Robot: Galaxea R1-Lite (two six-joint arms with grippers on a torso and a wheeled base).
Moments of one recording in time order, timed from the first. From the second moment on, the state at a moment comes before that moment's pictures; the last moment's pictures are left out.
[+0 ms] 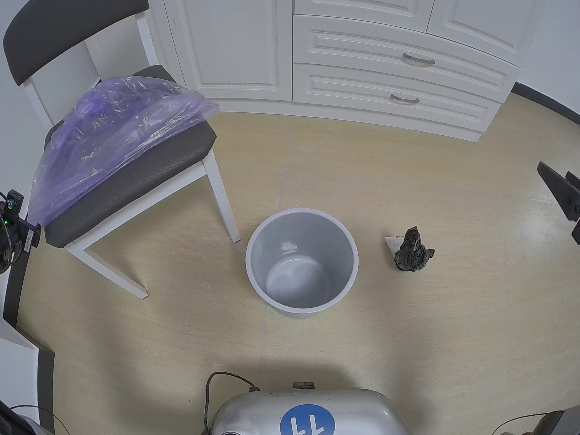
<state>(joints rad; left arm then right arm) 0.42 1.55 -0.69 -0.64 0.18 0.70 0.46 0.94 -0.55 -0.58 -0.31 0.09</state>
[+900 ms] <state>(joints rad) 0.44 1.61 -0.73 -0.87 0.19 0.67 0.45 0.93 -0.56 -0.59 -0.31 0.09</state>
